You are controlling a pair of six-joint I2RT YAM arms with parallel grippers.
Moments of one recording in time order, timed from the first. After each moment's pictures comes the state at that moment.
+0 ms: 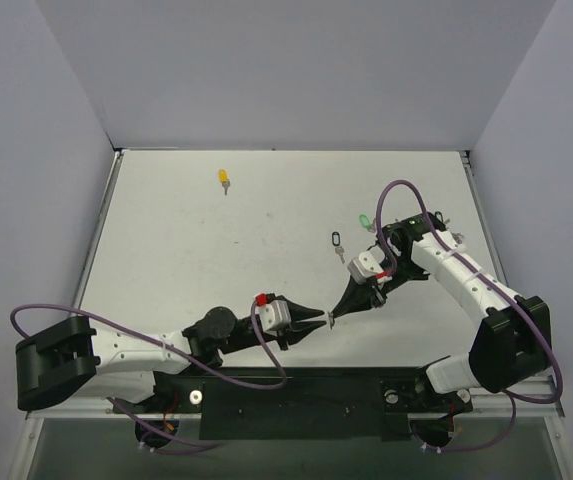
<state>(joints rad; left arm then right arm) -1.23 1.19 0.34 1.00 0.10 -0.03 0.39 1.40 1.07 -1.53 -1.26 -1.96</state>
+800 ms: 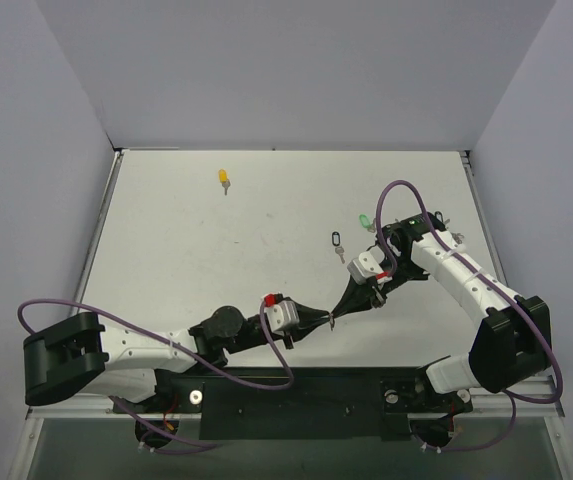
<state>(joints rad) -1.24 1.24 0.37 1.00 0.06 0.01 0.39 1.40 1.07 -1.53 -1.26 -1.97</state>
